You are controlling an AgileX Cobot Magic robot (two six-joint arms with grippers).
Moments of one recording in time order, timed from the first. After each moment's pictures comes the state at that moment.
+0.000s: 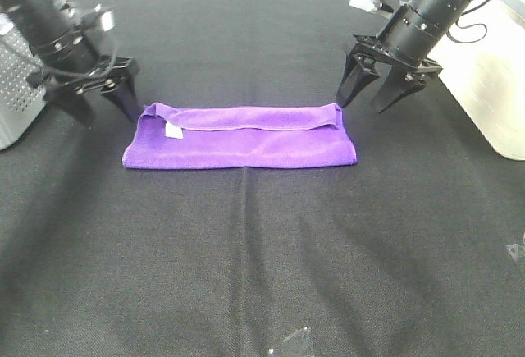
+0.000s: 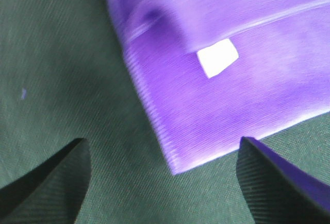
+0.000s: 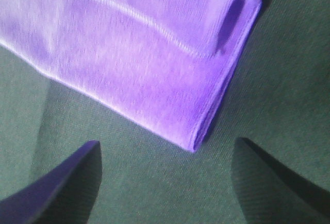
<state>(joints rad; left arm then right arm) -0.05 2.33 -1.88 -0.39 1.14 0.25 0.12 2.28 -1.89 0.50 1.21 -0.36</state>
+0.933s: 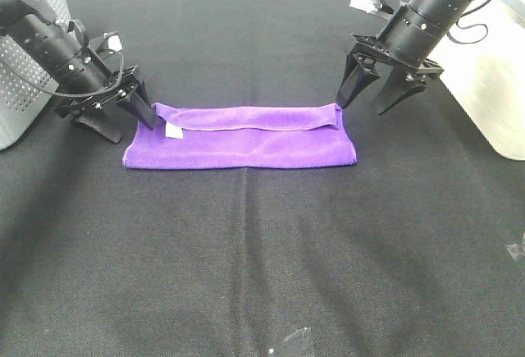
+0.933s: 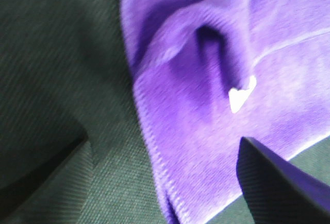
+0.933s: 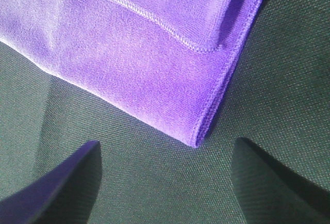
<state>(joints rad) -0.02 2.56 -2.11 -0.58 1.24 0.31 0.12 2.28 -1.89 0.50 1.22 -0.35</state>
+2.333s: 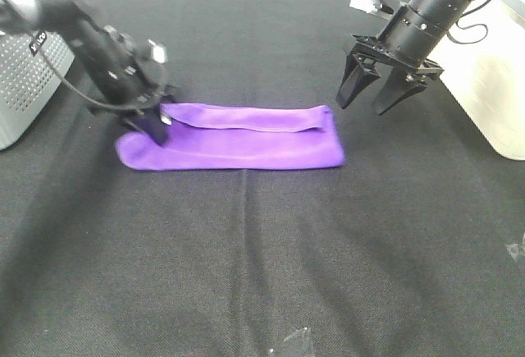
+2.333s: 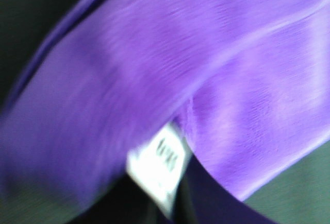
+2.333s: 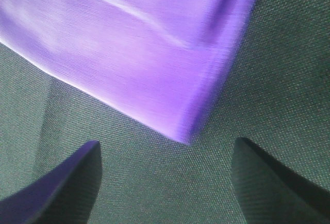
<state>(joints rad) -0.15 2.55 -2.13 -0.43 1.22 0.29 0.12 2.28 -1.89 0.50 1.22 -0.35</state>
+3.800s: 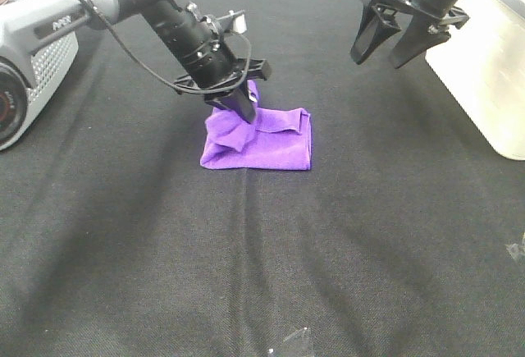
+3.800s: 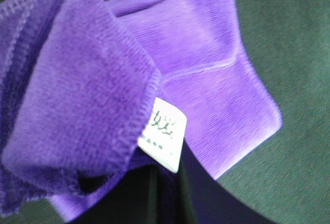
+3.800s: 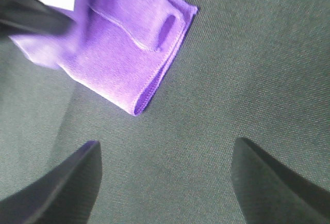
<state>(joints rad) -0.37 2.65 -2.45 -0.53 1.22 0.14 0.12 2.12 -1.89 0.45 1.22 -0.35</state>
